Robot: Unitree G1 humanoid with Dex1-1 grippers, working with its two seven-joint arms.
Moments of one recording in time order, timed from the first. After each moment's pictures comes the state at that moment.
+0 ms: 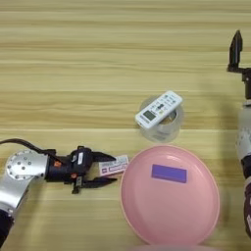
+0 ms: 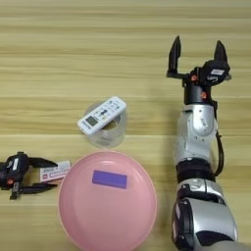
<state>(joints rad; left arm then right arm) -0.11 0.57 -0.26 0.34 -0.16 -0.36 -1.25 -0.52 -0.14 -0.28 0.55 0.29 -0.69 0.22</state>
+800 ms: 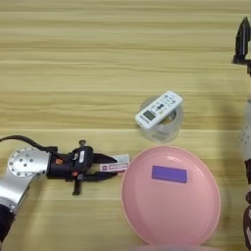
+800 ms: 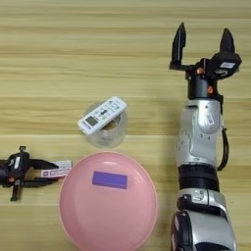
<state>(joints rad) -0.14 0.57 -0.28 0.38 -0.15 -0.39 -1.23 -0.46 -0.13 -0.26 0.31 0.32 -0.55 0.21</state>
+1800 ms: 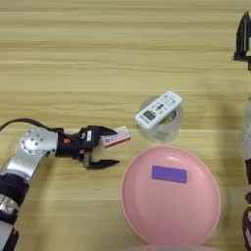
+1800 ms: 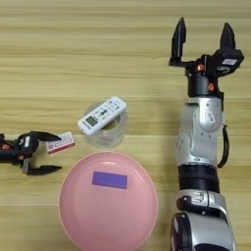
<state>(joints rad) -0.39 0.49 -0.29 0.72 -0.08 -0.48 -1.19 -0.45 -0.12 -0.25 0.25 0.33 -0.51 0.21</state>
